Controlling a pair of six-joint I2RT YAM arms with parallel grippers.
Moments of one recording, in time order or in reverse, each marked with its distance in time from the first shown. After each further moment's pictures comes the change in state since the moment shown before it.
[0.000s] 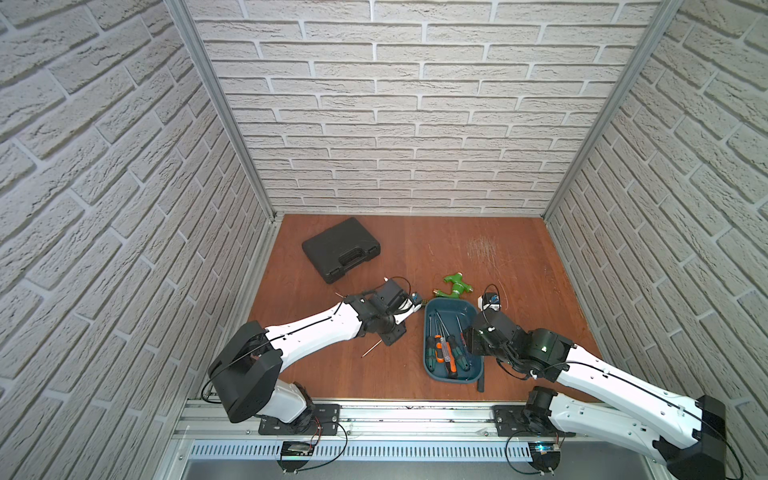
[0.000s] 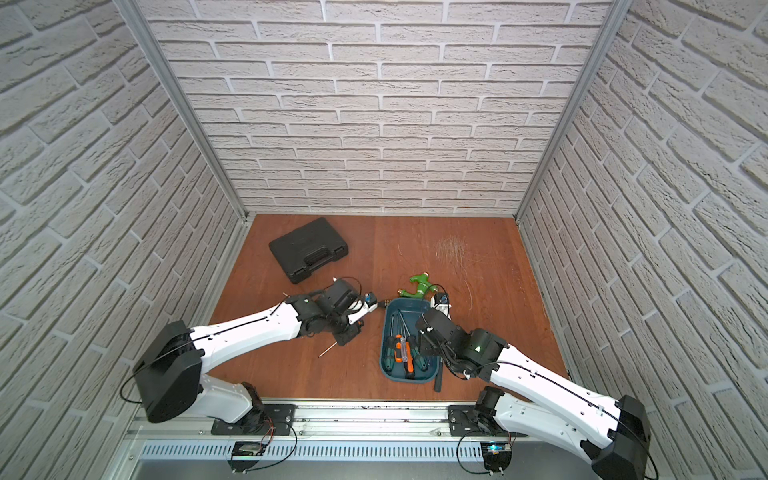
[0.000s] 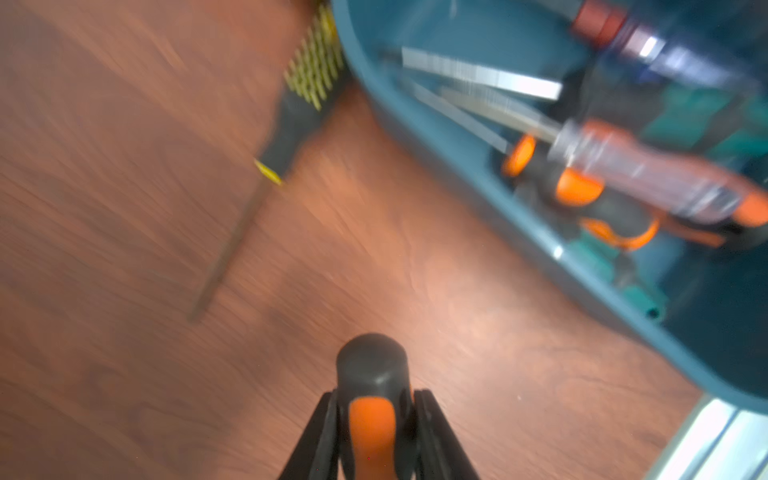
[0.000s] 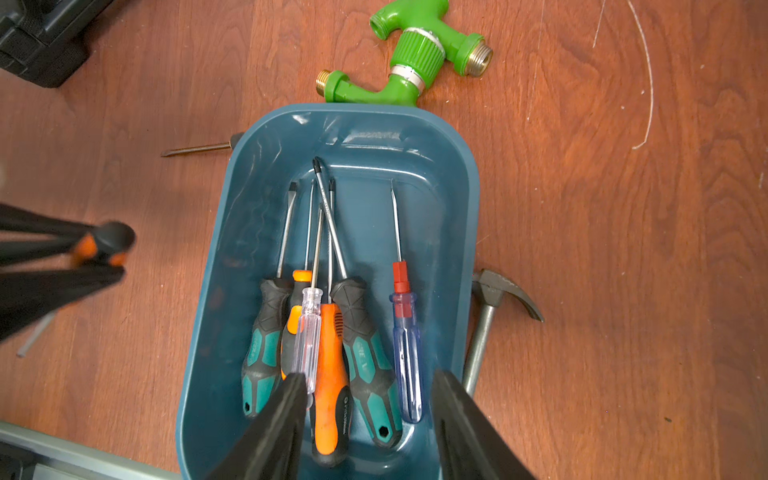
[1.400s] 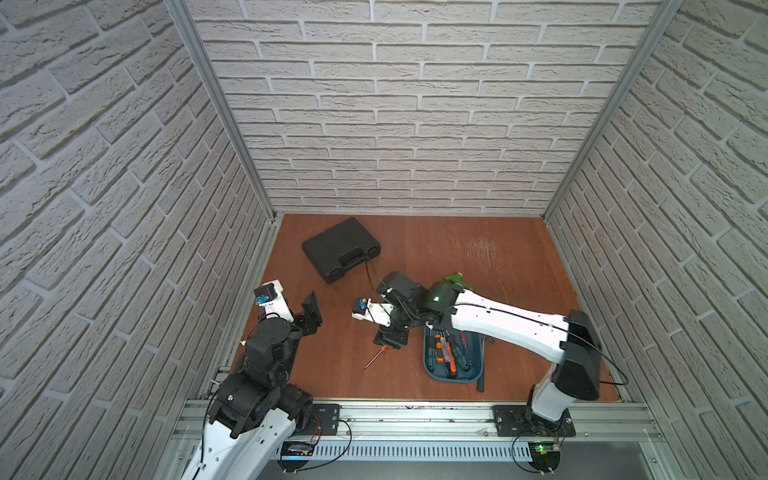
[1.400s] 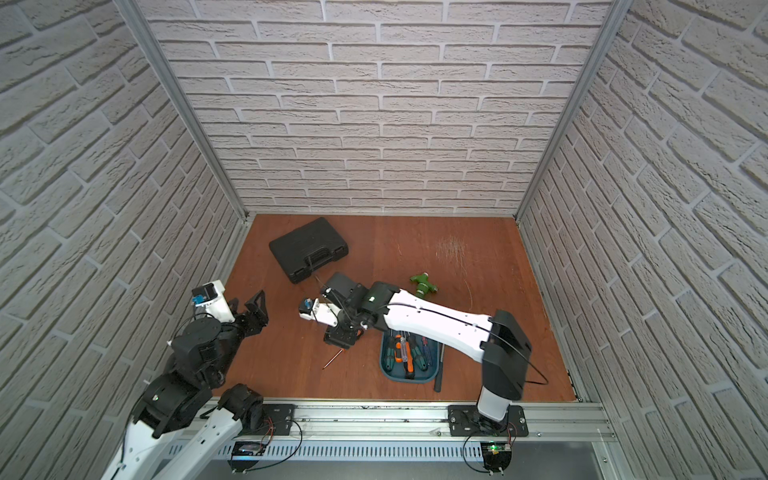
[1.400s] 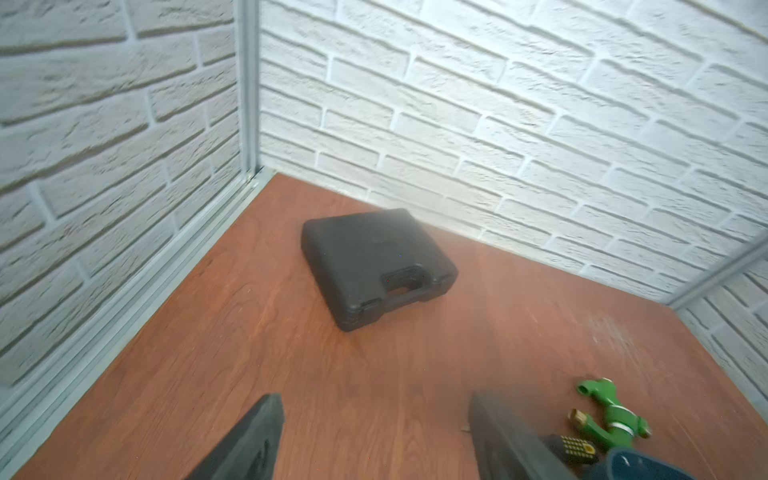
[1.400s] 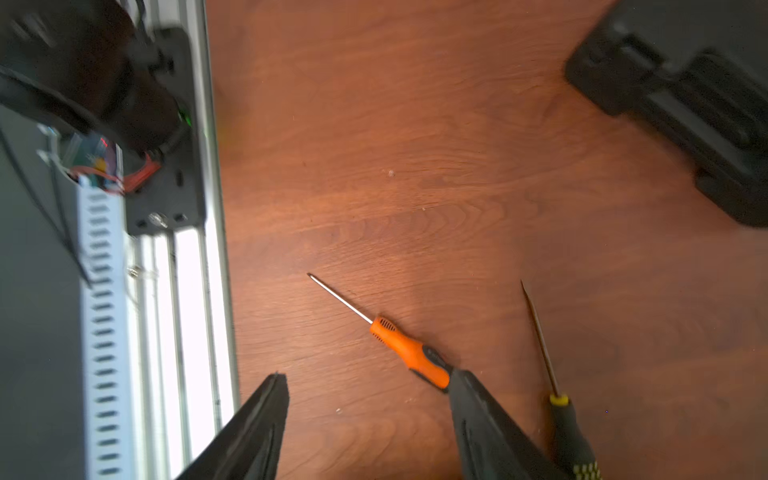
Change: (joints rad) left arm 0.477 -1.123 -0.216 -0.106 -0.447 -0.578; right arm 0.172 0.919 0.840 0.007 -0.488 -1.205
